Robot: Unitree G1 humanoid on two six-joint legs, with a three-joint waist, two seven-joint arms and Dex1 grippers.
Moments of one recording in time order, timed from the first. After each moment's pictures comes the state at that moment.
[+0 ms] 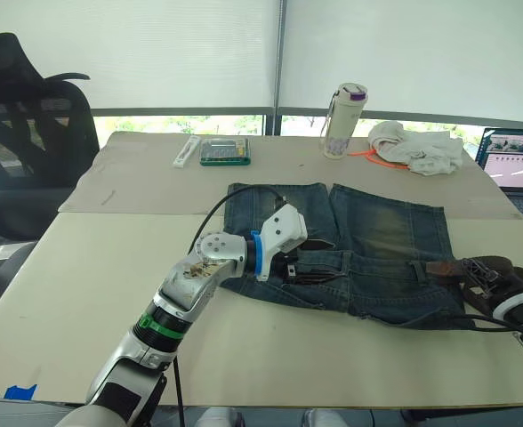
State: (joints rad) left arm -0.69 0.31 -0.35 -0.11 -0.36 0.47 -0.95; right arm -0.14 -0.67 -0.63 0.29 0.87 0.61 0.52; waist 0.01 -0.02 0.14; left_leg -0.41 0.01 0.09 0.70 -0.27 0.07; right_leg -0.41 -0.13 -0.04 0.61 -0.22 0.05
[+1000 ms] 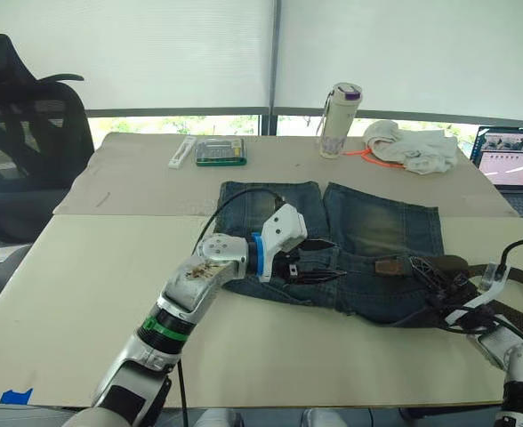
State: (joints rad) left arm -0.65 0.17 -0.28 -0.05 -0.42 0.53 -0.89; right arm -0.23 -0.51 -0.65 0.36 1.02 0.86 0.76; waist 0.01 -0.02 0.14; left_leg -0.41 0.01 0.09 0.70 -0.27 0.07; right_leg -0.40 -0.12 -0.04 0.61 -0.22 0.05
